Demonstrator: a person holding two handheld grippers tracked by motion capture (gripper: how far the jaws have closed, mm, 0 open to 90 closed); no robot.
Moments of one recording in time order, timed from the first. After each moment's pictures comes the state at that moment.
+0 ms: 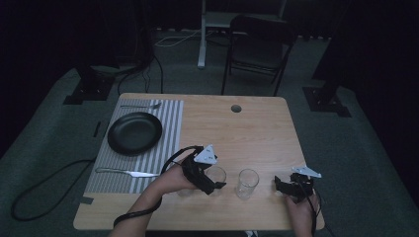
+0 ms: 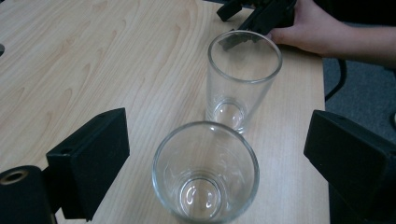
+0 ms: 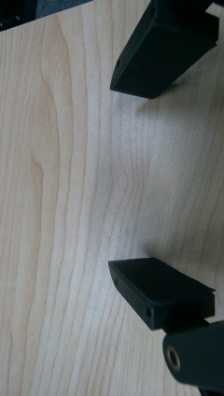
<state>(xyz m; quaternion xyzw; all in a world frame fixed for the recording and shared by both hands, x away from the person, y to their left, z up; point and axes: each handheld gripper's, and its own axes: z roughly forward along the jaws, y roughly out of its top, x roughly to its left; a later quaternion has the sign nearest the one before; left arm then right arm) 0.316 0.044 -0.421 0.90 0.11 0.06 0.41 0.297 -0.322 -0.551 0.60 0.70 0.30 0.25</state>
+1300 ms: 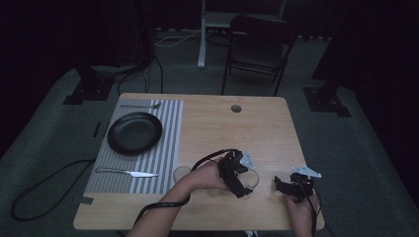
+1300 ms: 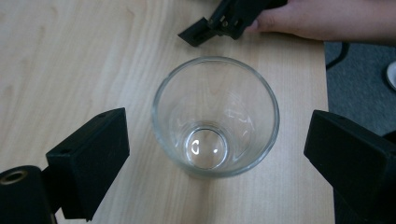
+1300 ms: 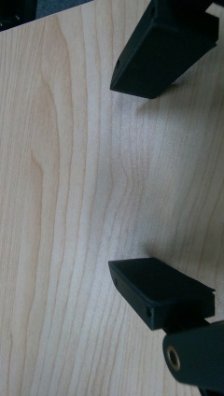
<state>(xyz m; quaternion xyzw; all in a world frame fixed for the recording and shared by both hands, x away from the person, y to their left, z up) 0.324 -0.056 -0.436 0.95 0.06 0.03 0.31 0.297 -0.322 -0.551 0.60 0.70 0.30 0.25</state>
